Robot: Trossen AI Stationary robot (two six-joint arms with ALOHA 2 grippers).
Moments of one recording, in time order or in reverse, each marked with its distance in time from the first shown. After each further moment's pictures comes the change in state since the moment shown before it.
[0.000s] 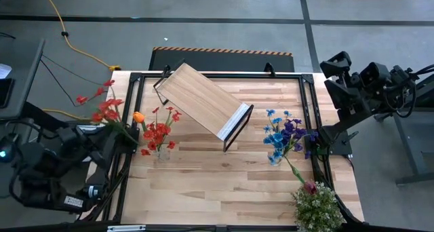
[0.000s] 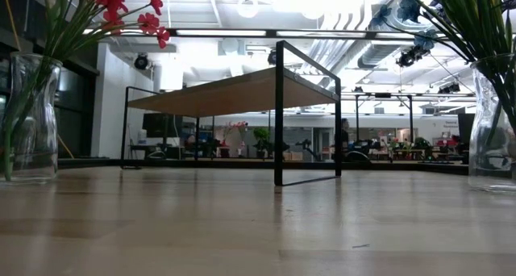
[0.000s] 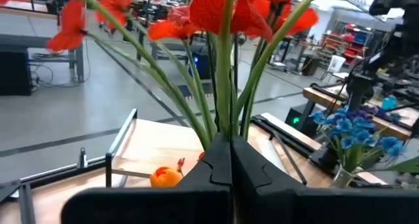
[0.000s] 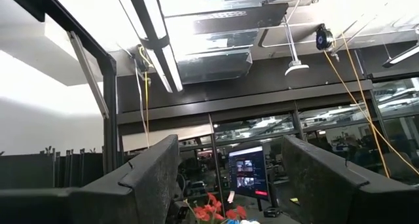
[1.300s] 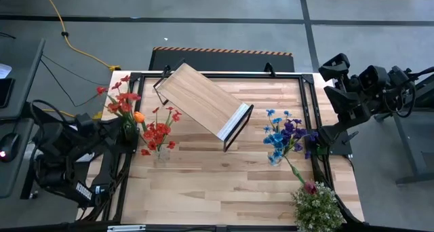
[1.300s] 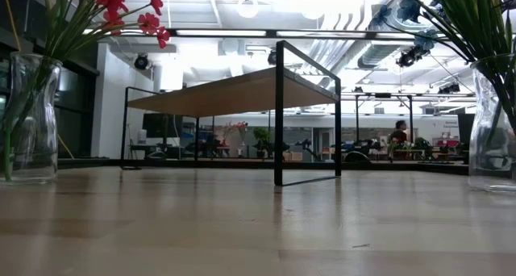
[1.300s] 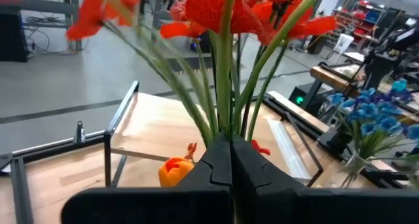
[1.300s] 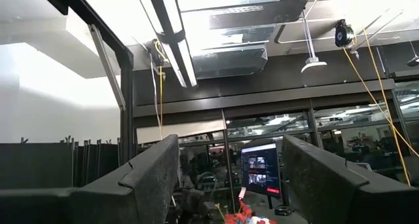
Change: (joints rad) left arm 0.092 -0.046 -0.195 0.000 0.086 0.095; right arm 0.000 0.000 0.000 -0.030 -0.063 0.007
